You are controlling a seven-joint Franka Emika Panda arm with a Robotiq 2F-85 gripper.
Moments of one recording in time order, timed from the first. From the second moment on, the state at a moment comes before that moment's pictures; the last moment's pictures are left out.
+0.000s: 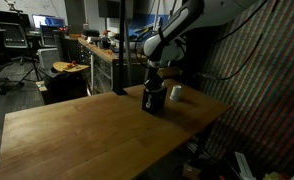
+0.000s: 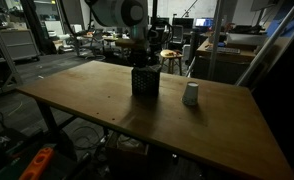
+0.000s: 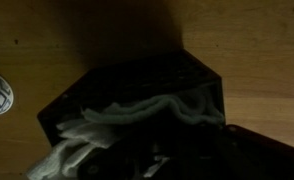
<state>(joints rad) -0.07 0.33 -0.05 -1.98 0.00 2.37 -0.16</state>
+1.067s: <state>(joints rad) -0.10 0.23 -0.07 -1.98 0.00 2.37 -0.17</state>
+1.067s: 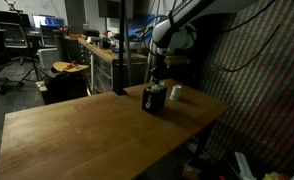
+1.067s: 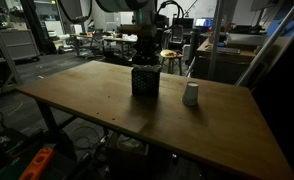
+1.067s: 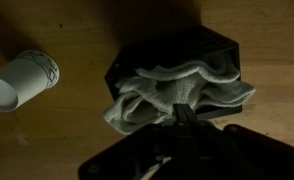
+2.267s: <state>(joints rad) -0.13 0.24 -0.08 -1.98 0.00 2.37 -0.18</state>
